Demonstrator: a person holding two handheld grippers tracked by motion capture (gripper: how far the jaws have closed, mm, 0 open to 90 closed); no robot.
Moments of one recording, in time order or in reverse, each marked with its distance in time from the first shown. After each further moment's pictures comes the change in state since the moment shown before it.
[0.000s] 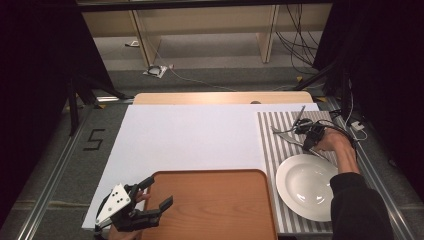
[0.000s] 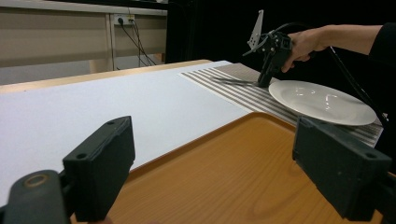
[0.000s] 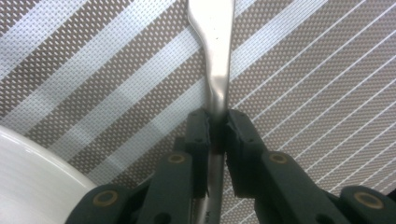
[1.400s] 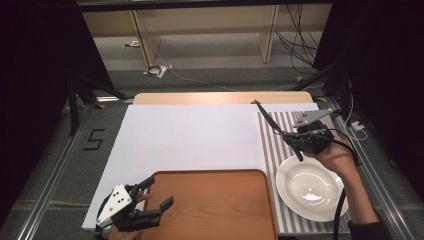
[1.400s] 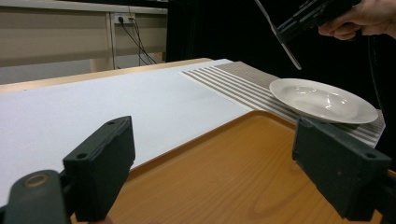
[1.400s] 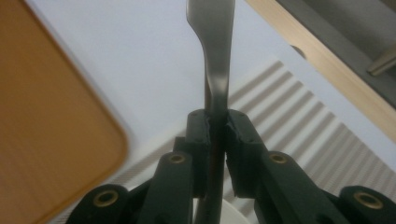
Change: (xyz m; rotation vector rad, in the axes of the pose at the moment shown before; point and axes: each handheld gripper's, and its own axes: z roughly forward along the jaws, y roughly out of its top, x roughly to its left) left arm -0.001 0.000 0.001 0.007 0.003 0.006; right arm 0.098 -0.032 -0.121 -0.676 -0.006 0.007
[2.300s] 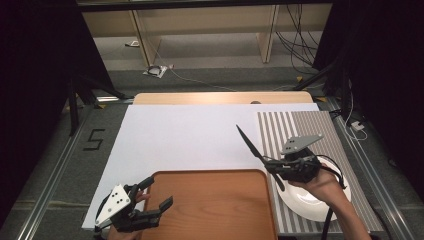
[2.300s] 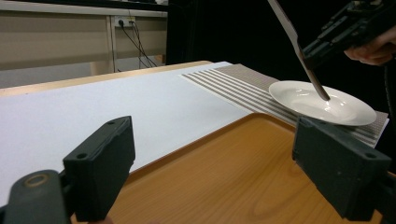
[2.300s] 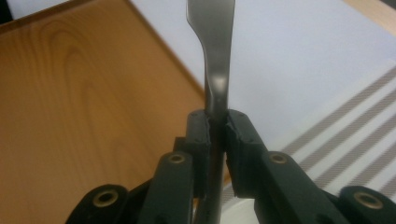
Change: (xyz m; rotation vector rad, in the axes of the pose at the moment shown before) left arm -0.001 0.001 -0.002 -0.013 0.001 -0.002; right arm 0.074 -0.010 -0.004 -0.046 0.217 0.035
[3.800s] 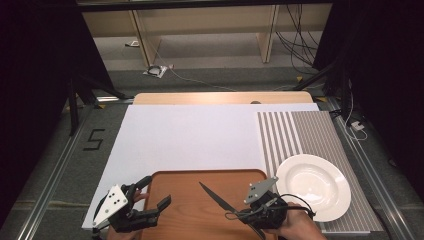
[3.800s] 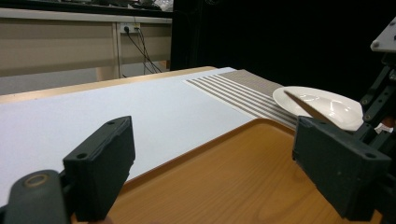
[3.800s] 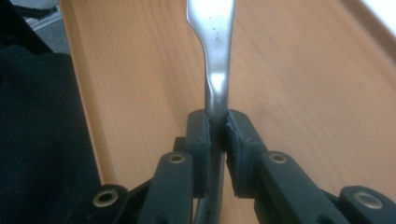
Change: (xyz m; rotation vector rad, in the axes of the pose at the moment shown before) left arm 0.001 0.001 -0.003 -0.017 0.017 0.011; right arm 0.099 -0.019 0.052 0.198 0.225 -0.069
